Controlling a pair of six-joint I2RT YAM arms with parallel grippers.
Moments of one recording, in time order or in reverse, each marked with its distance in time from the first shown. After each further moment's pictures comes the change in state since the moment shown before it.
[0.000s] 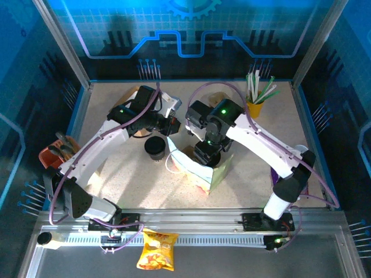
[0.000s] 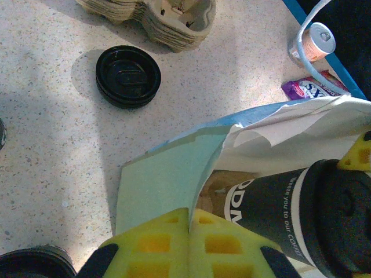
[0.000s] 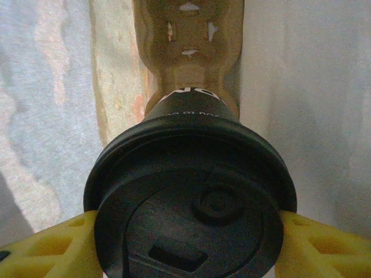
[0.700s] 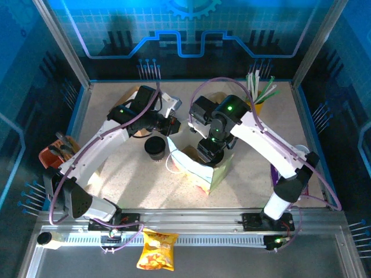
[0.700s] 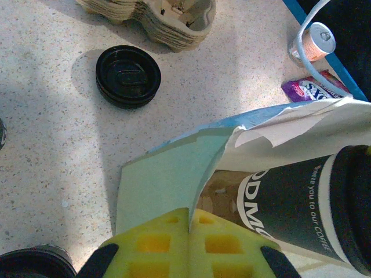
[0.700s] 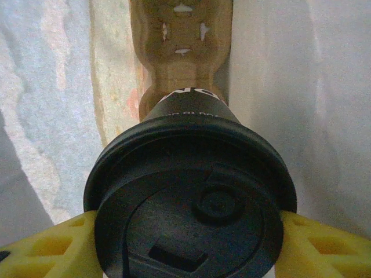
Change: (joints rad) left arm 0.000 0.000 0.000 0.000 0.000 0.000; right arm -0.024 -0.005 0.043 -0.048 0.002 -0.043
